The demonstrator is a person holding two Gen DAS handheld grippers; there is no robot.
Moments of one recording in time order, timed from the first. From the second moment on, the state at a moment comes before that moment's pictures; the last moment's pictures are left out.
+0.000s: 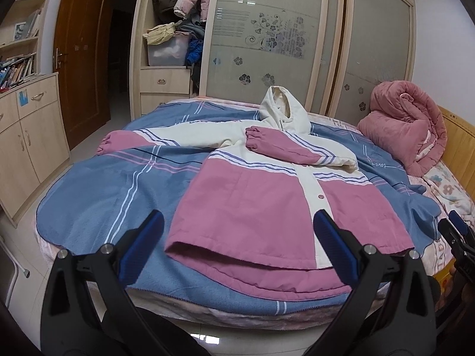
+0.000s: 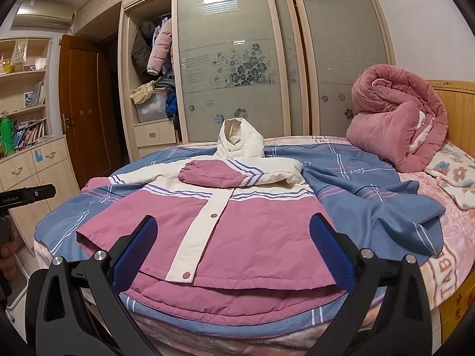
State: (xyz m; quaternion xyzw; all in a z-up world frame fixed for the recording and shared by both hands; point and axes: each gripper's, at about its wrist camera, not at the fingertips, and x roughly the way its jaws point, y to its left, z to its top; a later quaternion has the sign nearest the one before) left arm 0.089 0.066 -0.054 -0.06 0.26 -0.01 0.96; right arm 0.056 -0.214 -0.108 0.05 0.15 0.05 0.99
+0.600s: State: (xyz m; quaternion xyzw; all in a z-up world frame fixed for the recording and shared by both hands) left arm 0.092 0.063 -0.056 -0.05 0.27 -0.02 0.96; right arm 0.059 -0.216 -0.110 0.05 0.15 0.04 0.99
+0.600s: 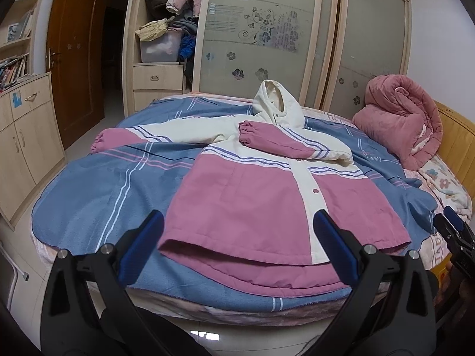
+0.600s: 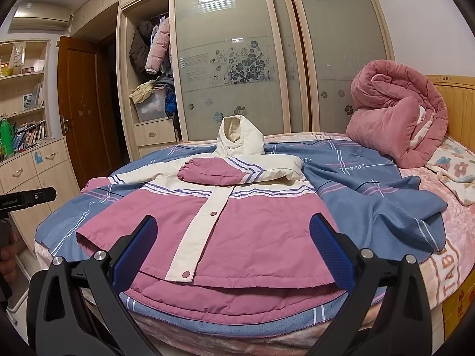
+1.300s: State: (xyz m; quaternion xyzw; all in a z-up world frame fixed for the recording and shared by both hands) left arm 0.171 0.200 -0.052 -0.16 0.28 -0.08 0.94; right arm 0.086 -0.207 -0.127 0.05 0.18 0.05 0.98
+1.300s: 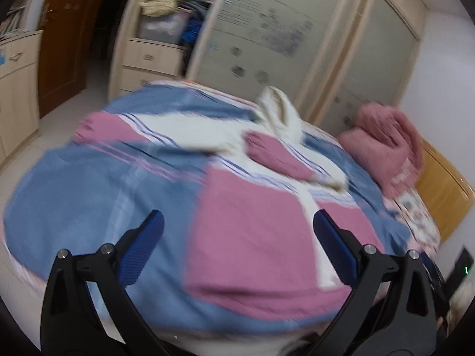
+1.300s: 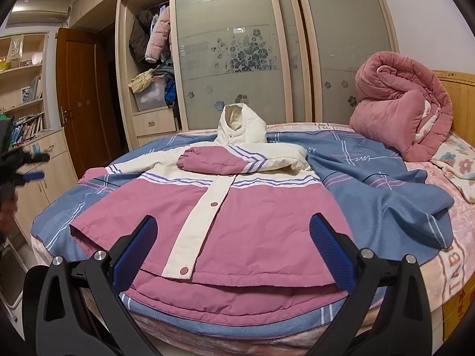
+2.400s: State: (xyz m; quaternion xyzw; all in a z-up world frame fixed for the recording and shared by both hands) left arm 0.449 0.488 -0.152 -0.26 0.43 0.03 0.86; right arm 0.164 -0.167 -0.164 0.04 0.25 0.08 0.97
